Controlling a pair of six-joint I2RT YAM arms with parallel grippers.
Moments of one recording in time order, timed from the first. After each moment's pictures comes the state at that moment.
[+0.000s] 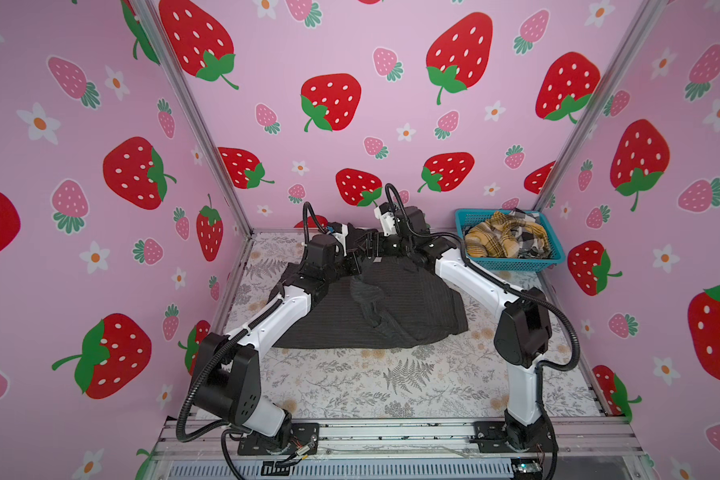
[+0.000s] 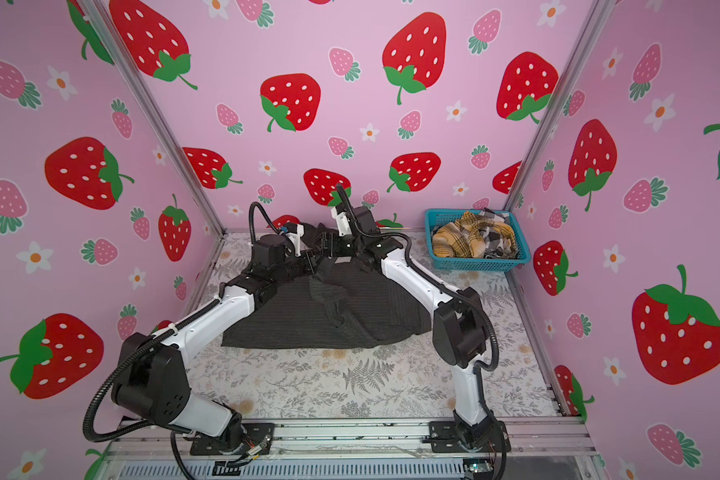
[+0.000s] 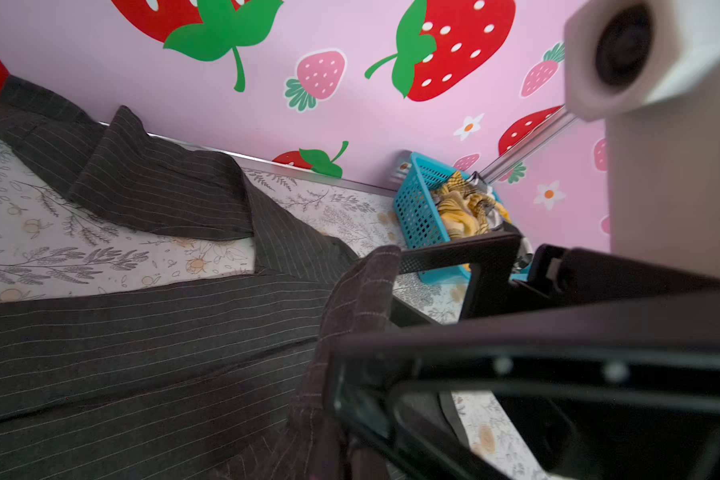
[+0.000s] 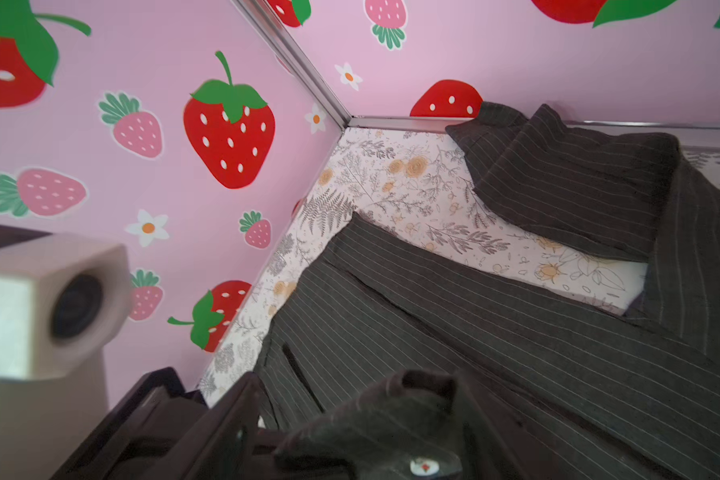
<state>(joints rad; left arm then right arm) -0.38 1.52 1.11 -0.01 0.22 -0.48 0.74 2.02 1.84 -0.30 -0.36 0.51</state>
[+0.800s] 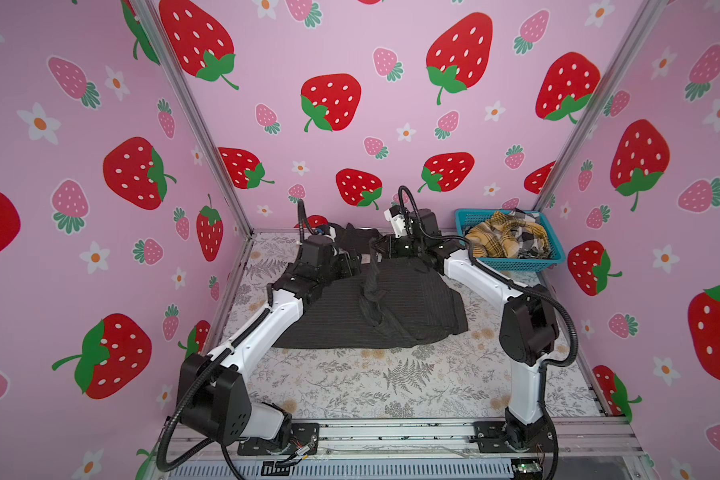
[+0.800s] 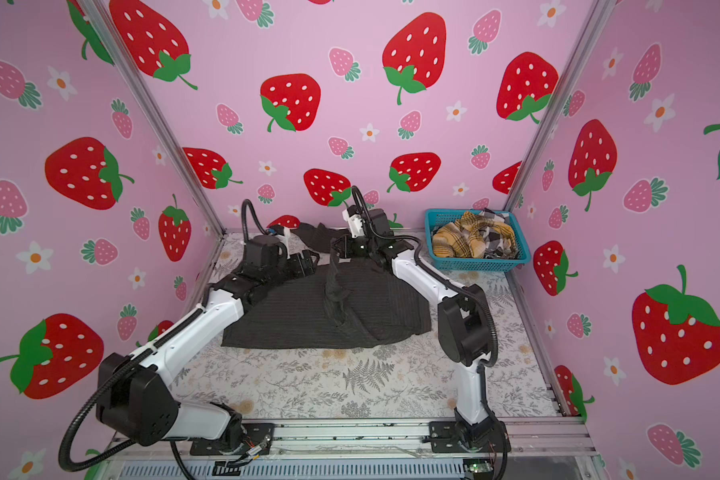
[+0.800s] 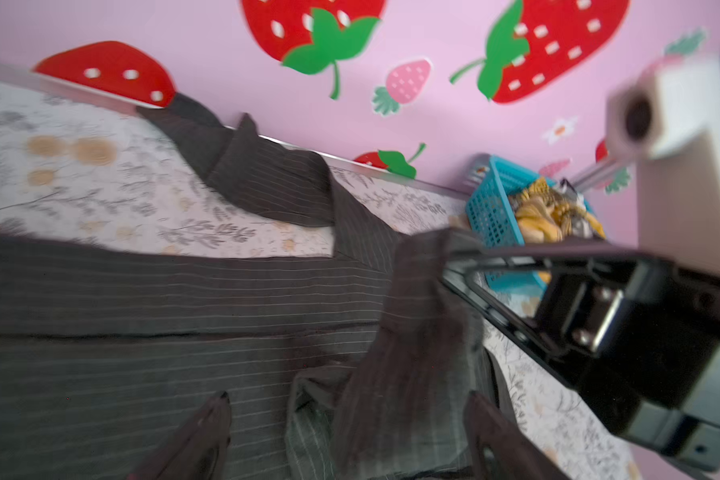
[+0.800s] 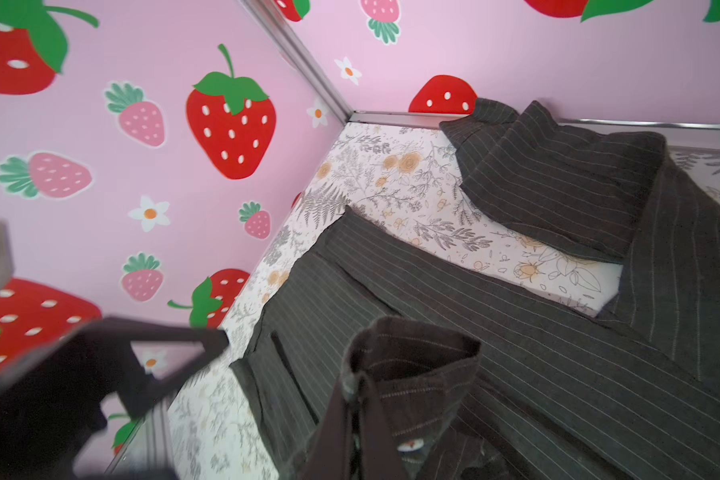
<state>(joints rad) -0.29 1.39 1.20 -0.33 0.08 -0.53 0.61 1.97 1.68 -0.15 -0.56 0.40</state>
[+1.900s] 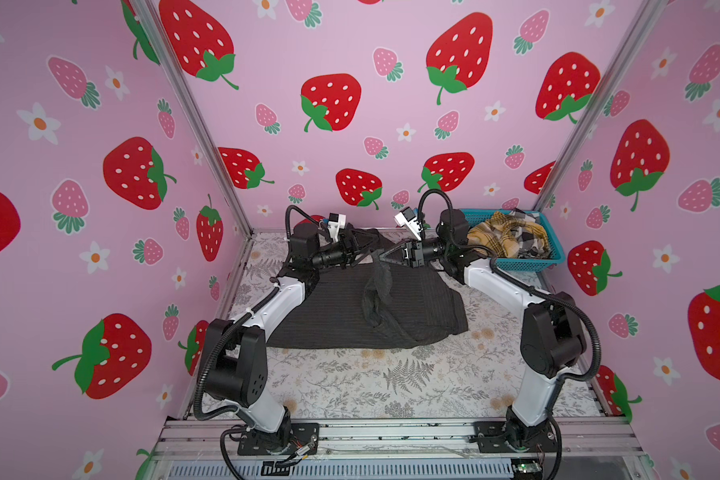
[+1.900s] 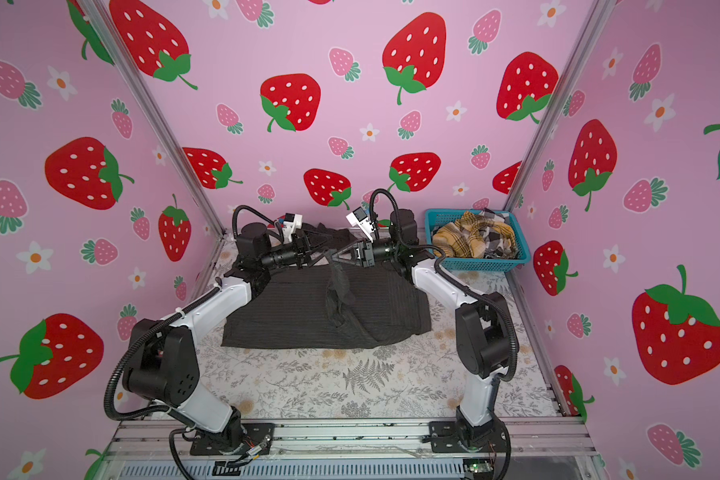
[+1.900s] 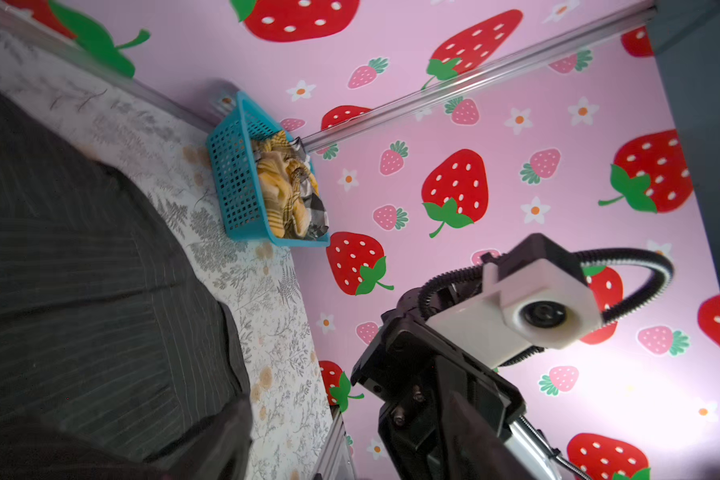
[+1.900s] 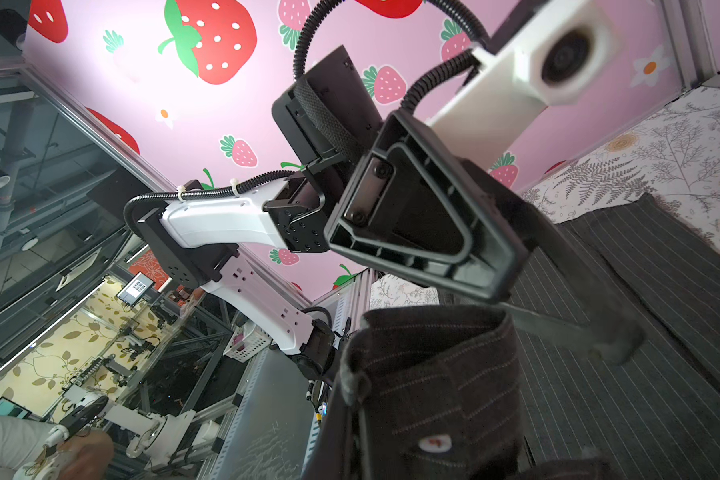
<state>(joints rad) -0.24 1.62 1.18 0.39 0.92 -1.11 0.55 1.85 1.48 0.30 -1.34 0.61</state>
